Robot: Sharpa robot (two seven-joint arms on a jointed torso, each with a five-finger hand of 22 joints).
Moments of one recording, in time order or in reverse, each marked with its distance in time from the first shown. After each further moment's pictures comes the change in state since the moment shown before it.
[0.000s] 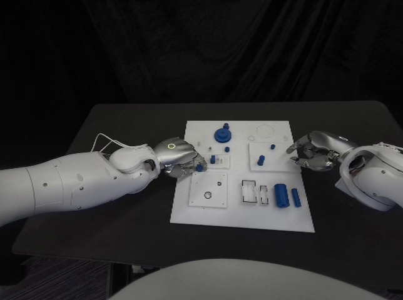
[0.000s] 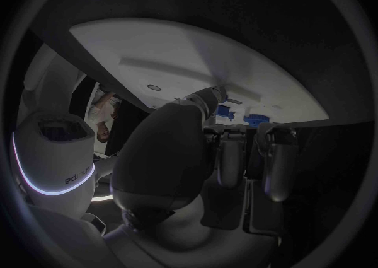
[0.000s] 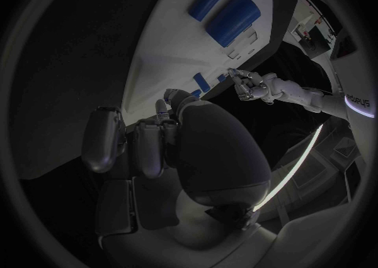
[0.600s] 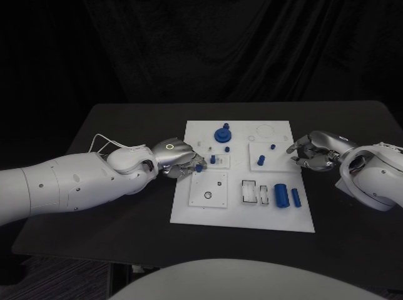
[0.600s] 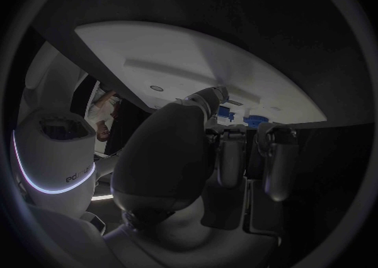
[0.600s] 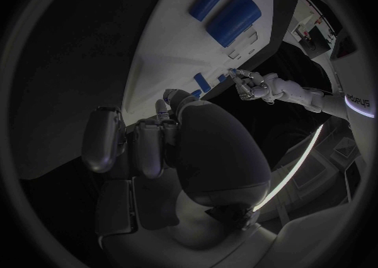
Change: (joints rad) left arm 0.000 -0.016 0.000 0.016 0.002 0.012 -0.001; left_hand 0.016 -0.016 -0.007 0.001 0.052 -0.083 -0.020 -0.006 0.008 0.000 0.000 0.000 0.000 0.000 0.000 0.000 0.000 0.000 -0.004 0.003 0.001 0.000; right arm 0.000 -0.001 0.000 0.000 0.000 0.000 0.000; right_hand 0.008 0.000 0.000 0.000 0.023 -0.004 -0.004 0.000 0.001 0.000 0.000 0.000 0.000 0.000 0.000 0.000 0.000 0.000 0.000 0.000 0.000 0.000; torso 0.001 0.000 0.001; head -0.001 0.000
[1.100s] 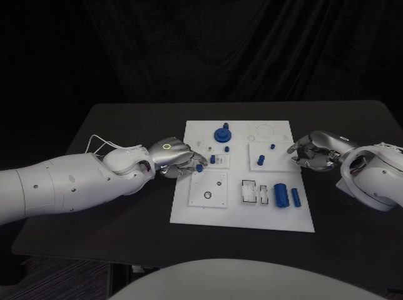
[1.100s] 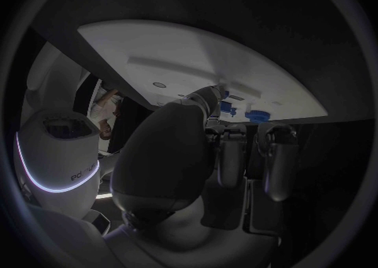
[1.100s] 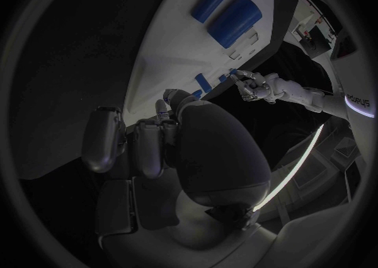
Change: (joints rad) left arm 0.000 -0.024 -0.001 0.016 0.007 -0.035 0.025; left_hand 0.023 0.009 -0.025 0.025 0.005 -0.103 0.013 0.000 0.015 0.000 0.000 0.000 0.000 0.004 0.004 0.000 0.000 0.000 0.000 0.000 0.000 0.000; right arm 0.000 -0.001 0.000 -0.001 0.000 0.000 0.000; right_hand 0.000 0.000 0.000 0.000 0.000 0.000 0.000 0.000 0.000 0.000 0.000 0.000 -0.001 0.000 0.000 0.000 0.000 0.000 0.000 0.000 0.000 0.000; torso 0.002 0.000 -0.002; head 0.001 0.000
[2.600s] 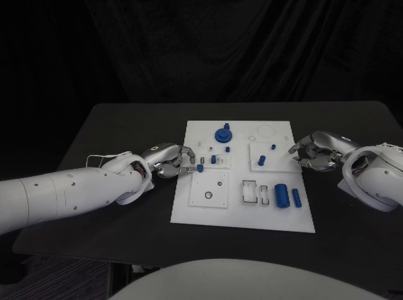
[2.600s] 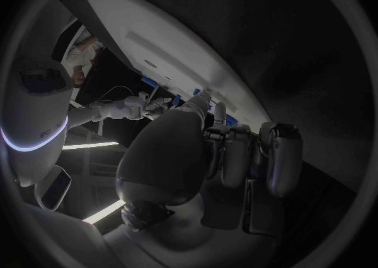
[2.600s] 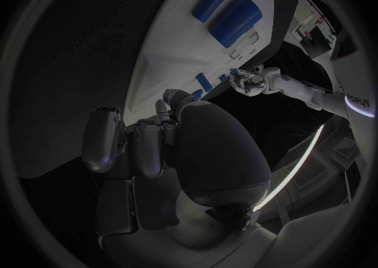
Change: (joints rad) left arm -0.066 0.003 0.001 -0.058 0.477 -0.004 0.029; left_hand -0.082 0.145 -0.236 0.117 -0.139 -0.166 0.123 0.464 0.385 -0.008 0.100 0.007 0.010 -0.004 0.068 0.000 0.001 0.000 0.002 0.059 -0.055 -0.001; right arm 0.000 -0.008 0.000 0.001 0.000 0.000 0.000; right_hand 0.004 0.004 0.000 0.000 0.000 0.000 0.000 0.000 0.000 0.000 0.000 0.000 0.004 0.000 0.000 0.000 0.000 0.000 0.000 0.000 0.000 0.000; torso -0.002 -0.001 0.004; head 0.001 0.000
